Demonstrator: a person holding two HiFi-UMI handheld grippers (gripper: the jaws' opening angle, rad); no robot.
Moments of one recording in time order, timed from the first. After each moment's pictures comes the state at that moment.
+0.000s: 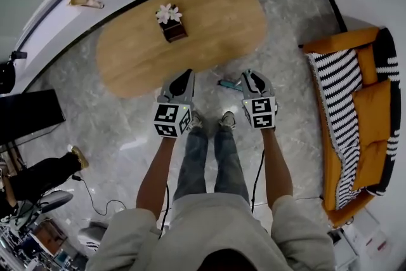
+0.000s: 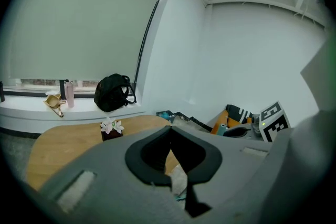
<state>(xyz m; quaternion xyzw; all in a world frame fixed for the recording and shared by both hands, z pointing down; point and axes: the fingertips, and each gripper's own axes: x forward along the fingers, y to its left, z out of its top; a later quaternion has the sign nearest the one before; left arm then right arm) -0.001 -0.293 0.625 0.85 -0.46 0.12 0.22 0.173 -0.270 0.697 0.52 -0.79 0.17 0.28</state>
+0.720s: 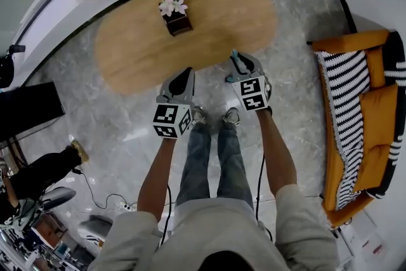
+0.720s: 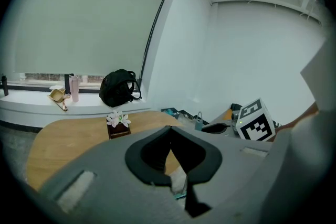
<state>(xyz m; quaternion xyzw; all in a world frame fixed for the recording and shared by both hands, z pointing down) -0.023 -0.302 0.662 0.84 -0.47 0.13 0.24 0.107 -0.330 0.748 0.45 -0.83 0.15 0.30</state>
